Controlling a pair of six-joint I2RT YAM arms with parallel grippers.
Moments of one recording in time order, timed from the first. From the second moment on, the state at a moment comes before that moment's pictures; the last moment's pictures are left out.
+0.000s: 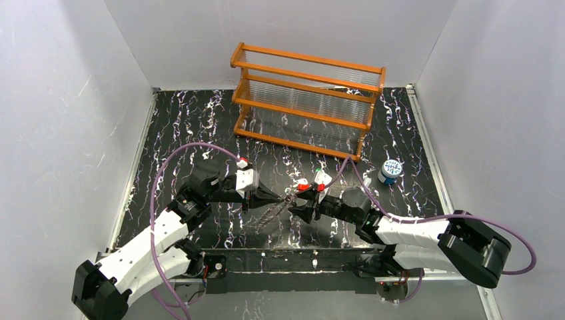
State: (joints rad) left arm -0.64 0.82 0.56 0.07 0.91 0.17; right arm 0.96 1.13 0.21 0.81 -0.25 0.07
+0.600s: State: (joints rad) left arm -0.64 0.82 0.55 0.18 0.99 0.09; right arm 0.96 1.18 0.21 0.88 -0.29 0.08
